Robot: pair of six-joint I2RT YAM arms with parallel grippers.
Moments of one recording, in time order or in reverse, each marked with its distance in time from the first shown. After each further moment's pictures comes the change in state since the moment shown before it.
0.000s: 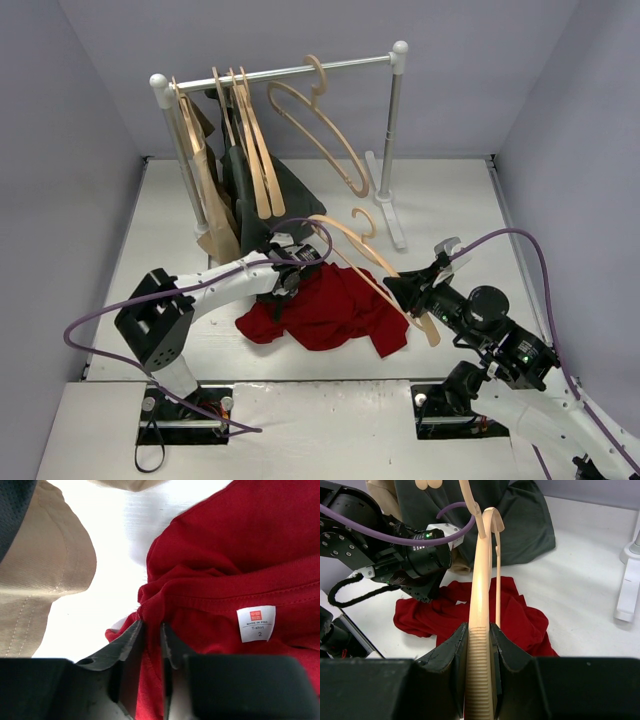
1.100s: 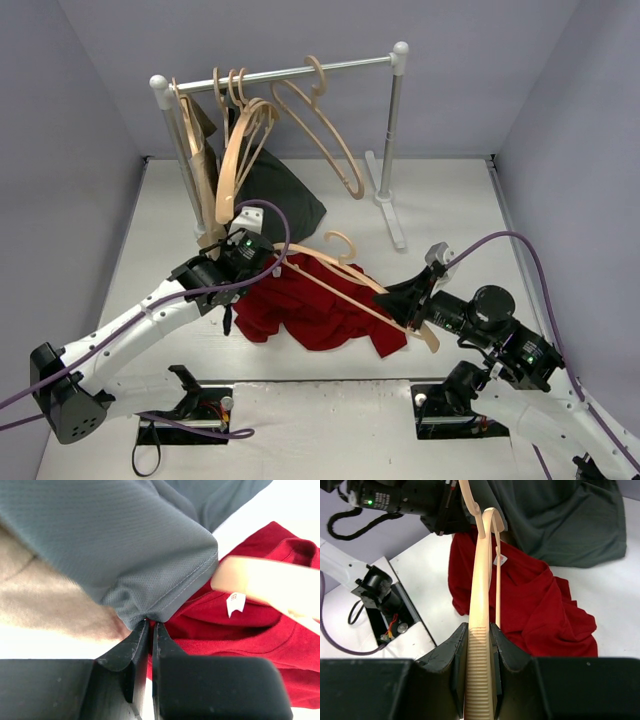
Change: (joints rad) left arm 0.051 -0.523 -0.109 0.165 -0.098 0.394; right arm 0.004 0.001 0.030 -0.004 -0.275 -0.004
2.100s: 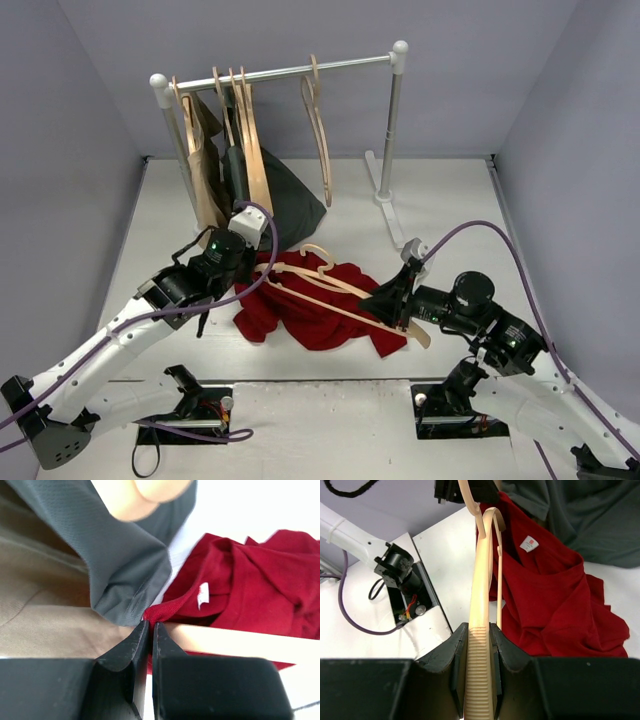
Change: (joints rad) left arm 0.038 -0.169 -0.023 0.150 0.280 0.333; right arm 0.000 0.127 0.022 0.042 -0.161 -0.018
